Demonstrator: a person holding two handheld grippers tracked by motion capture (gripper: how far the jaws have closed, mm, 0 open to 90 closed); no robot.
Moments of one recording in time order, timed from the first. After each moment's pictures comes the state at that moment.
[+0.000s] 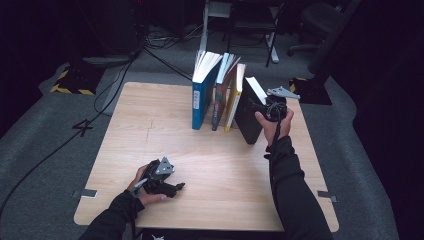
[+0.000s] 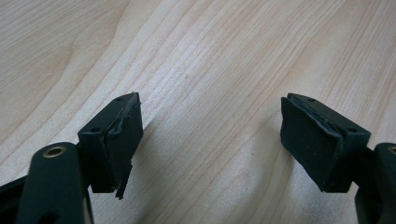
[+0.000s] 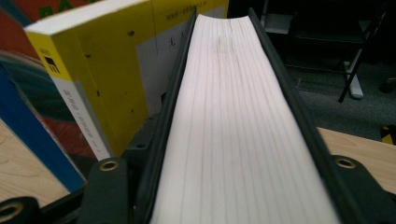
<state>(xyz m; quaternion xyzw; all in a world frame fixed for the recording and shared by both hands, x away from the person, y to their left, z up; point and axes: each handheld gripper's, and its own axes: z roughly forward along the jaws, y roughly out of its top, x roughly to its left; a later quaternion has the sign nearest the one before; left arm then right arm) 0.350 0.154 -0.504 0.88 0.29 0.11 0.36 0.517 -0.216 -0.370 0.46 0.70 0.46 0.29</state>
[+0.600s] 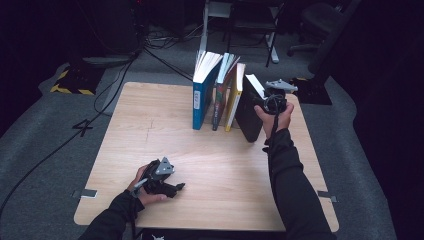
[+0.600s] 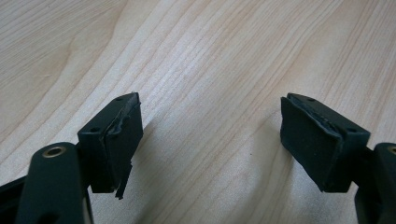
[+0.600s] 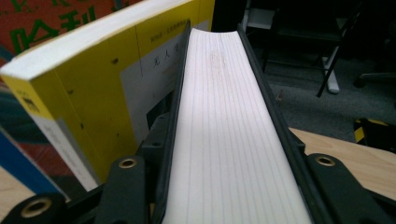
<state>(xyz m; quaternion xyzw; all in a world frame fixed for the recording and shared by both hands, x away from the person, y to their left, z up) 0.350 0.154 -0.504 0.88 0.29 0.11 0.36 0.531 -0.207 -0.353 0.48 0.70 0.43 0.32</state>
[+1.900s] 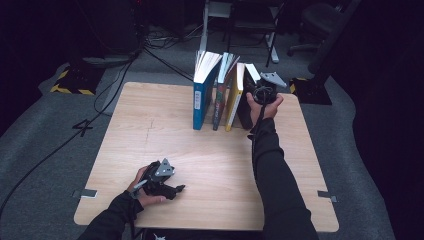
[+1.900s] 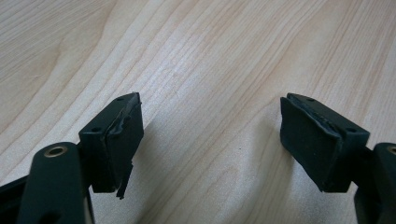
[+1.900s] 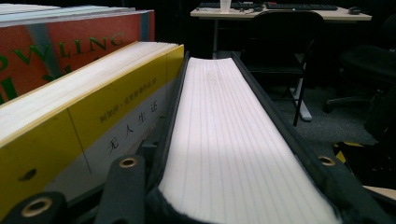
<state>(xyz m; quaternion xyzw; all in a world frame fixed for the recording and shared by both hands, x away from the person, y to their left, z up) 0.346 0.154 -0.504 0.88 0.28 0.11 0.36 0.577 -0.189 -0.372 0.50 0.61 0.47 0.39</state>
